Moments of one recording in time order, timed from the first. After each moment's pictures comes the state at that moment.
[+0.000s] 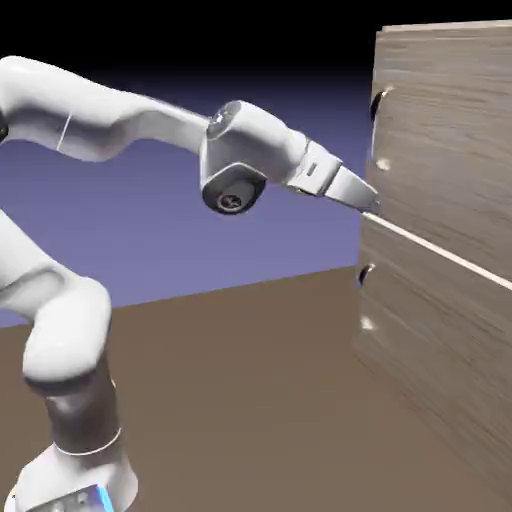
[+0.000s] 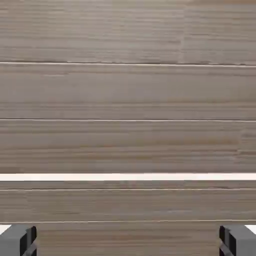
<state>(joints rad) -0.29 -0.61 0.31 -2.58 0.77 3.05 0.16</state>
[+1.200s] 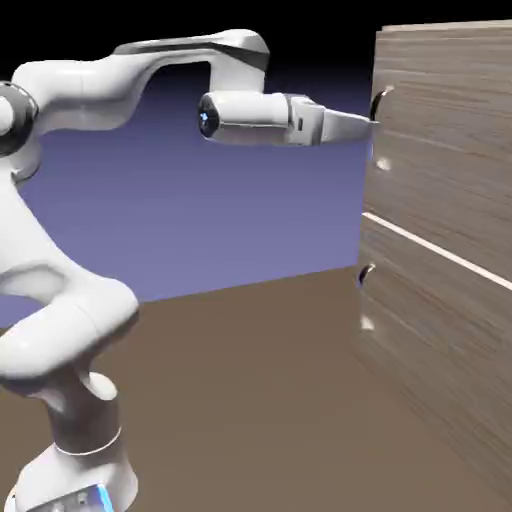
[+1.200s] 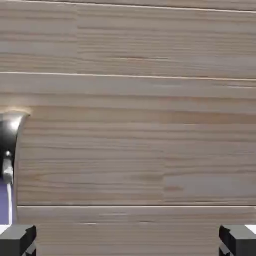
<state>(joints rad) -0.90 -0.70 0.95 -2.12 2.34 3.07 -1.02</state>
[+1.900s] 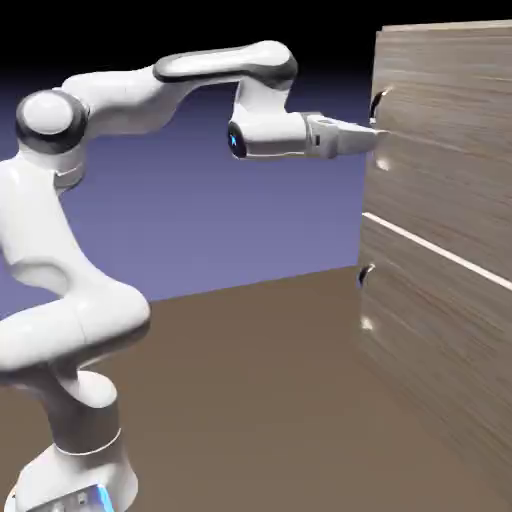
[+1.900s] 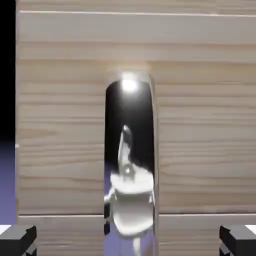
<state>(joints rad) -1.34 -0.68 1.35 -1.80 2.90 3.08 -1.45</state>
